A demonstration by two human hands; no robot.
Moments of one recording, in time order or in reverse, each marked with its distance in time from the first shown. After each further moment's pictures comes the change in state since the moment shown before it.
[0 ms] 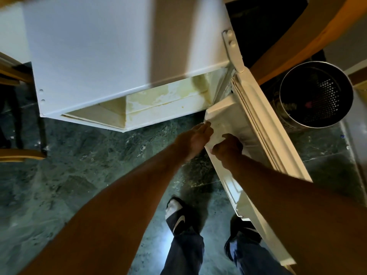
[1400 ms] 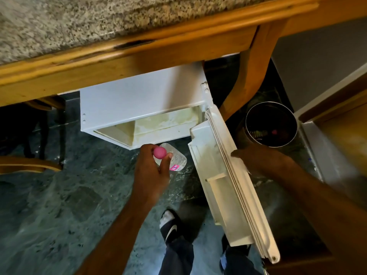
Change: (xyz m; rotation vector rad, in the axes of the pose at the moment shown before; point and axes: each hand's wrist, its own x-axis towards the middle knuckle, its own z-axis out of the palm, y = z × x) left_hand -0.159 0.121 -0.142 -0.575 0.780 -0.609; right_hand -0.155 -0.030 -0.217 -1.176 -0.263 -0.668
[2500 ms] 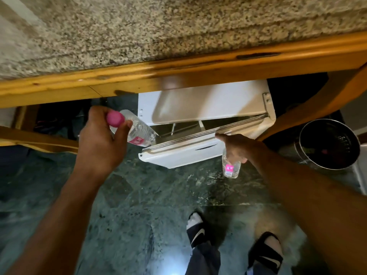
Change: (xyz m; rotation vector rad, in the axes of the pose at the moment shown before) left_hand 0.077 -0.032 -0.229 0.288 0.241 -0.016; right_hand 0.170 -0.151 -0.026 0.333 -0.029 0.029
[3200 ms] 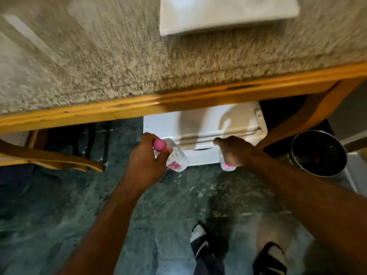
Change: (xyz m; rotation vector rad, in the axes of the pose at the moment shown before) left_hand -0.015 0.036 0.026 -0.108 -0.279 -0.019; right_hand -0.087 -0.052 -0.046 -0.309 0.126 -0.195
